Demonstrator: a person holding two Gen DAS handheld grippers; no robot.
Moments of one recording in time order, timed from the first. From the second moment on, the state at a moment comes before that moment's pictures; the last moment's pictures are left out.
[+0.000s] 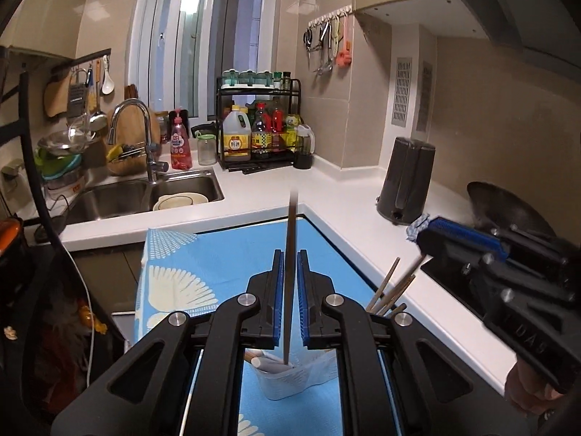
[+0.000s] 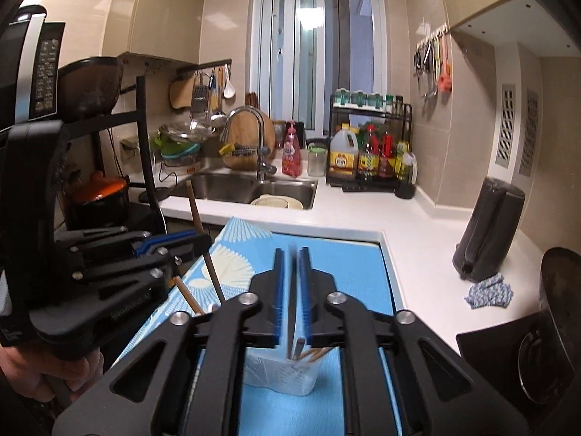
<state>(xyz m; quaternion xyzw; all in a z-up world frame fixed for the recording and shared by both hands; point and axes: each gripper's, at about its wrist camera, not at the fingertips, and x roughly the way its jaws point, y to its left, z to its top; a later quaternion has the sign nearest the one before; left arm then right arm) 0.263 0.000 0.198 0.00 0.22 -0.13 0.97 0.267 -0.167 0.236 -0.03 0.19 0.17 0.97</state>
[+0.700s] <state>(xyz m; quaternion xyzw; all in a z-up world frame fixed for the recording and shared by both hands) 0.125 0.001 0.093 -0.04 0.21 -0.01 0.98 0.143 -0.229 0.137 -0.01 0.19 0.08 0.98</state>
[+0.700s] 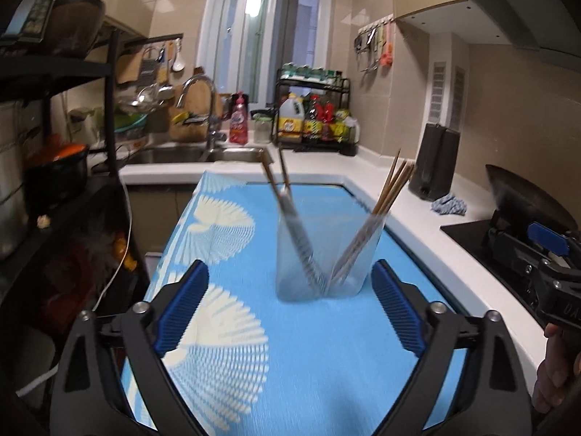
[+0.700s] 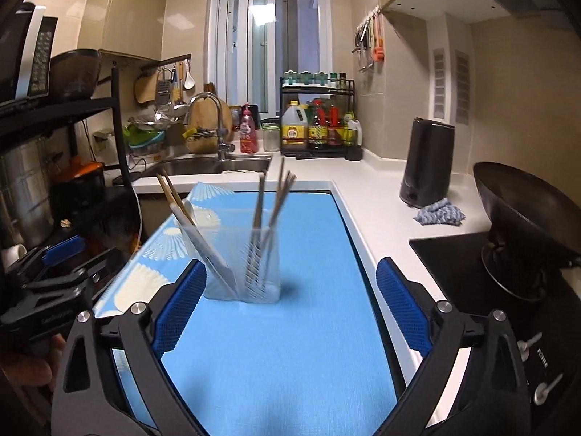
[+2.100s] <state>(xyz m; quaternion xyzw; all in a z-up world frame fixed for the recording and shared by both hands) 0.119 -0.014 0.047 -0.05 0.26 0.02 0.96 0.148 -0.234 0.076 -0.01 0.20 0.07 0.98</state>
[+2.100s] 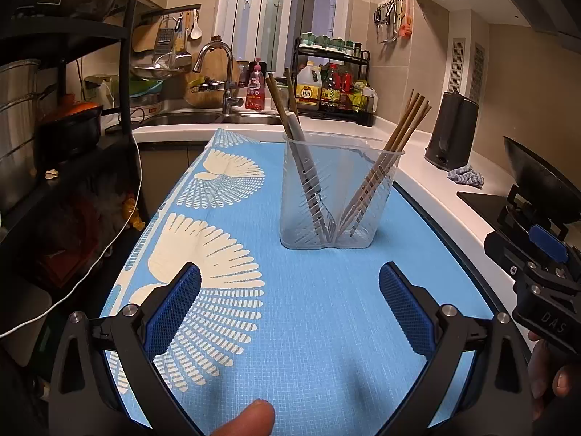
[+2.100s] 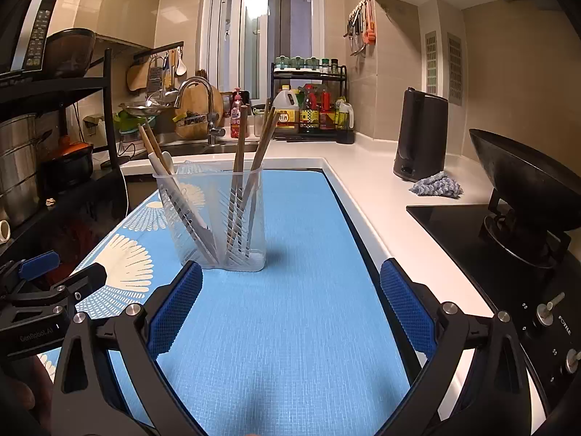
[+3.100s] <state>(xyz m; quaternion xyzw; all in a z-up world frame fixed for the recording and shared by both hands) 0.117 -0.018 0.049 -0.05 0.25 0.01 0.97 0.148 -0.230 0.074 -0.01 0.20 0.07 0.98</state>
